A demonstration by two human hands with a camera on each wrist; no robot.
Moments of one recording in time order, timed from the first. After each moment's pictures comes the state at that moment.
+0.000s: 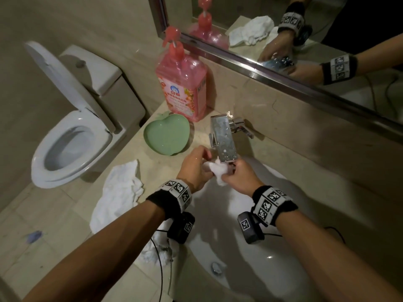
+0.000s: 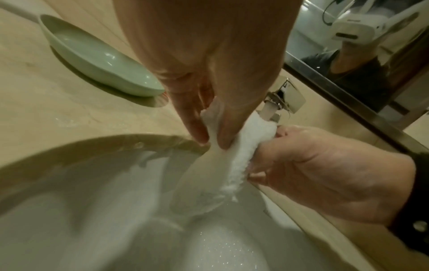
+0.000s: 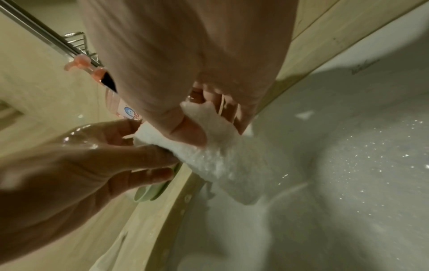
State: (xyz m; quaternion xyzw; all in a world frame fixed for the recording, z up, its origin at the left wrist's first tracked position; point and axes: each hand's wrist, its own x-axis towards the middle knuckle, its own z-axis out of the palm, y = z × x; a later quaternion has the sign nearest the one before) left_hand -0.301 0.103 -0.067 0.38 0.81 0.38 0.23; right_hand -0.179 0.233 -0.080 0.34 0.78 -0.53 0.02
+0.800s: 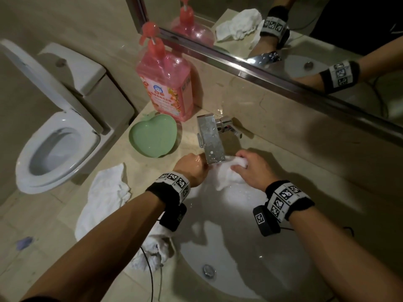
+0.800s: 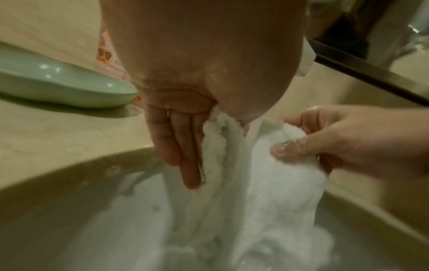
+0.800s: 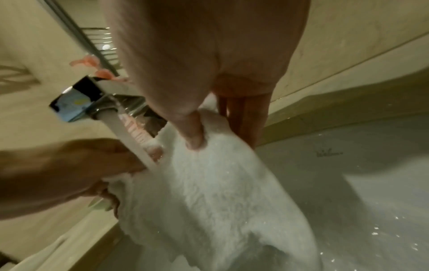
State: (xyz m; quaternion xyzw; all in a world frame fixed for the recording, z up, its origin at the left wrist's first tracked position) left_hand -0.308 0.139 -0.071 0.47 0.84 0.05 0.26; right_hand -0.149 0.290 -0.068 0.33 0.86 -0.40 0.06
